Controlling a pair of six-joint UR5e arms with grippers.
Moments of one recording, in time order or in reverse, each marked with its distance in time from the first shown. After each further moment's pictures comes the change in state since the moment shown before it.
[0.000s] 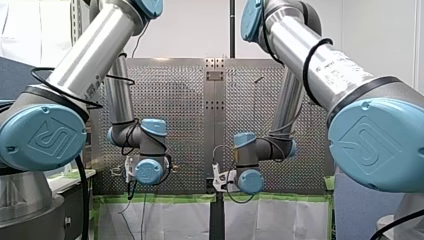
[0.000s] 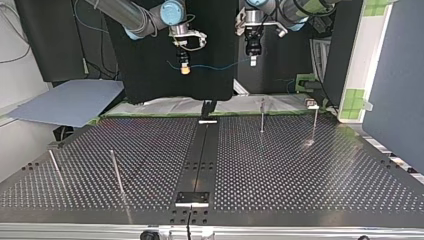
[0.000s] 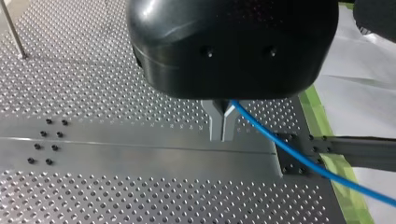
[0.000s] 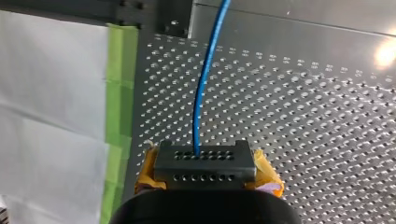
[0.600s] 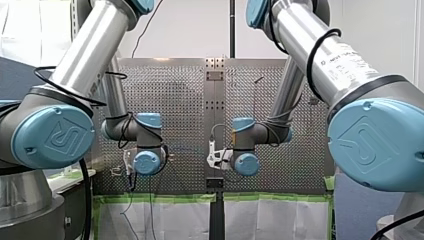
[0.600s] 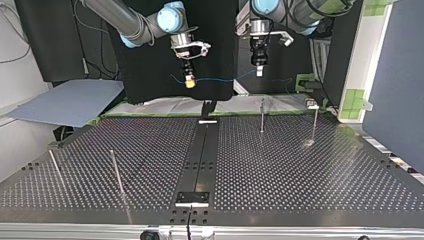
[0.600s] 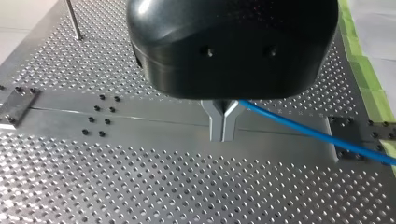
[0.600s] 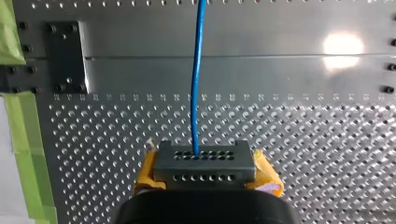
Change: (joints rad) left arm 0.114 0.071 0.000 0.000 0.090 -0.062; right arm -0.011 -0.082 -0.058 -0.017 -0.114 0.114
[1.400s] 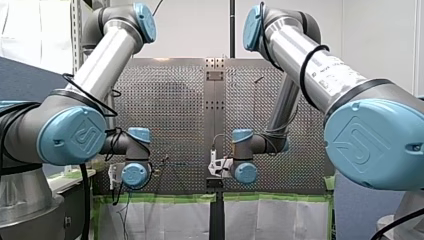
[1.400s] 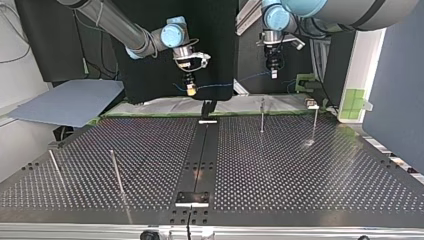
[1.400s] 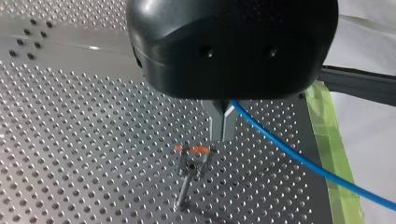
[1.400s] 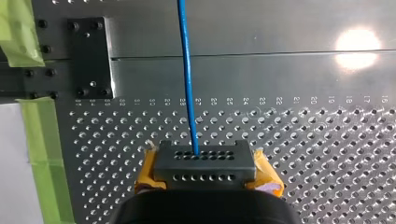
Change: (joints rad) left arm 0.210 -0.173 0.017 0.018 0.114 0.011; right arm -0.041 0.138 -0.142 0.028 -0.044 0.020
